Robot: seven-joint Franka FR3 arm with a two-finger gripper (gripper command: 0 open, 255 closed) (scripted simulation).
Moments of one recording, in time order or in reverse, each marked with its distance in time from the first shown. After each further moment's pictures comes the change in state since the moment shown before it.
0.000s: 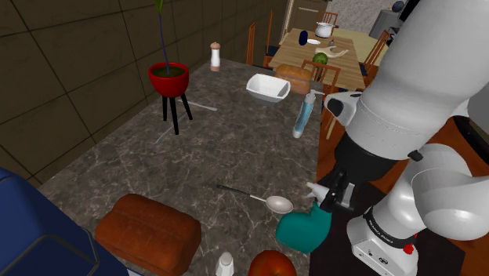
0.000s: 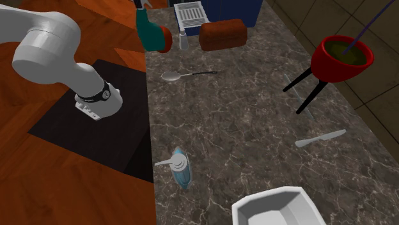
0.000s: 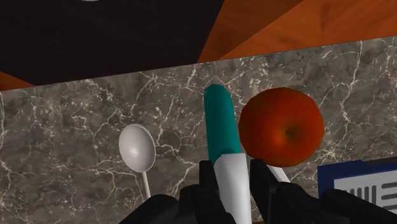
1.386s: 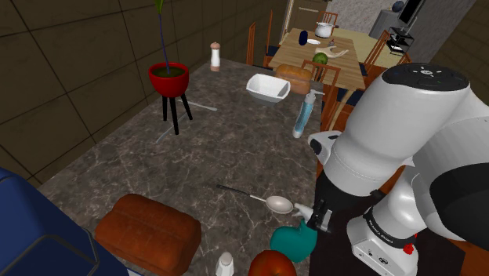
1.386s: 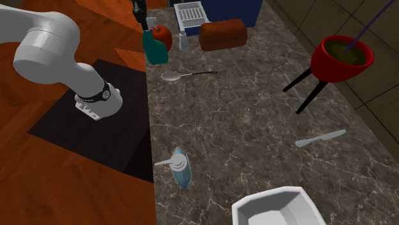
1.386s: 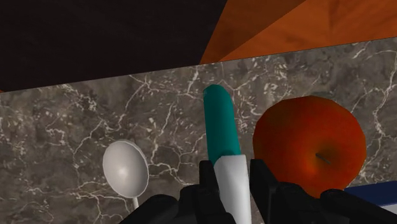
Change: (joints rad) arm 0.028 0.013 0.086 -0.195 0.080 0.208 -0.014
